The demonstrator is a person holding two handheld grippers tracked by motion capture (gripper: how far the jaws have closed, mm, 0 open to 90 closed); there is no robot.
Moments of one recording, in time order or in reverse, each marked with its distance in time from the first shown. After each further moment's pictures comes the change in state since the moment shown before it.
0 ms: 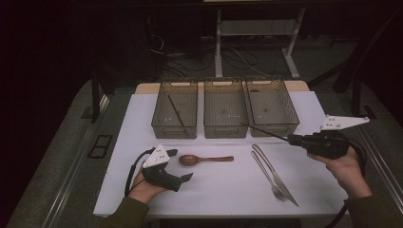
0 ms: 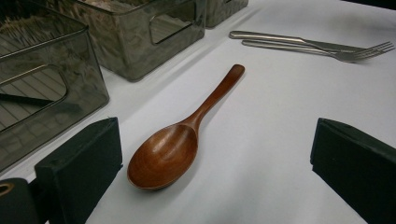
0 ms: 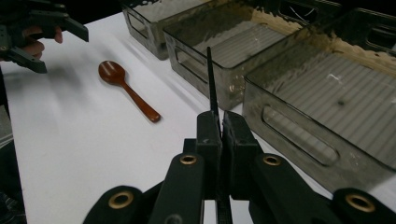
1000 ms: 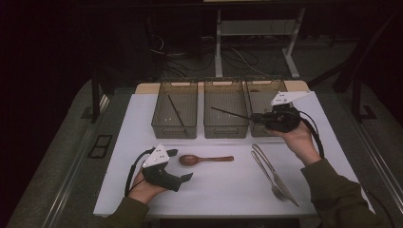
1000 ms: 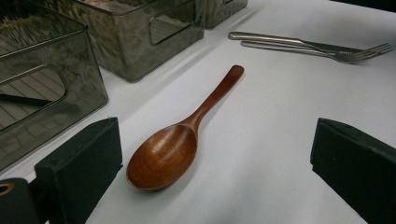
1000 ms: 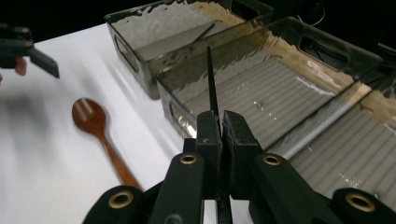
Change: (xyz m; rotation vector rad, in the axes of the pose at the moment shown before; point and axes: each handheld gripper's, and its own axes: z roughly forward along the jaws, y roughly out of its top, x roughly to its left) left arm 0.001 0.000 0.000 -0.005 -0.005 -0.003; right arm 0.008 0.078 0.097 0.037 -0.016 -0.077
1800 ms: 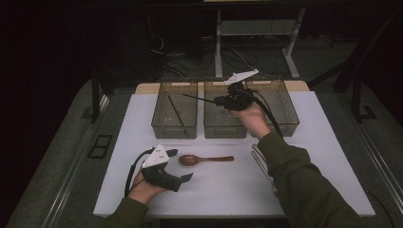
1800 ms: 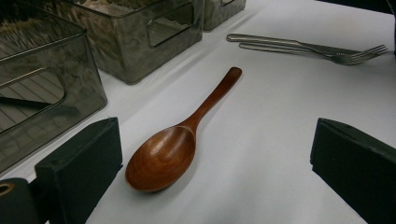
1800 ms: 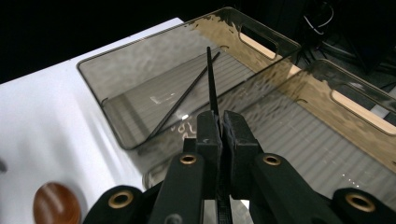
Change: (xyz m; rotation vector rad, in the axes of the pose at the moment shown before) left arm 0.000 0.001 -0.001 -0.005 -0.005 0.005; right arm 0.011 0.075 0.107 0.032 -0.011 0.023
